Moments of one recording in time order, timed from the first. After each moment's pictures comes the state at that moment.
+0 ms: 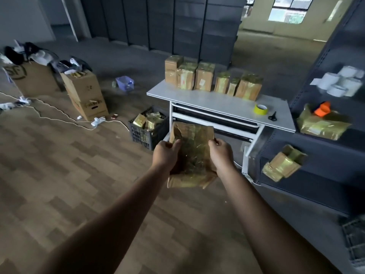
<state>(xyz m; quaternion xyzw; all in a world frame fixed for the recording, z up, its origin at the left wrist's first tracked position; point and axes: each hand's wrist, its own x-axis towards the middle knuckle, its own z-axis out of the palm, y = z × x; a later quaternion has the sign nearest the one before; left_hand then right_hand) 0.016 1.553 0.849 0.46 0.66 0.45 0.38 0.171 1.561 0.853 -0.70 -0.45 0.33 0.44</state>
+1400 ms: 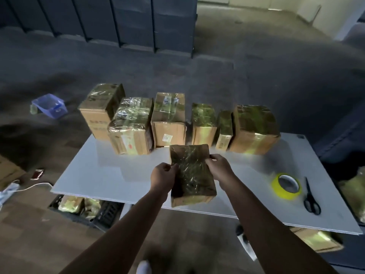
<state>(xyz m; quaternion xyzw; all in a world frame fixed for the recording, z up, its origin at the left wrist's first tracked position) 0.205 2.358 0.761 0.49 0.65 0.31 0.48 0.379 2.340 0.772 -0.77 -0.33 0.40 0.38</state>
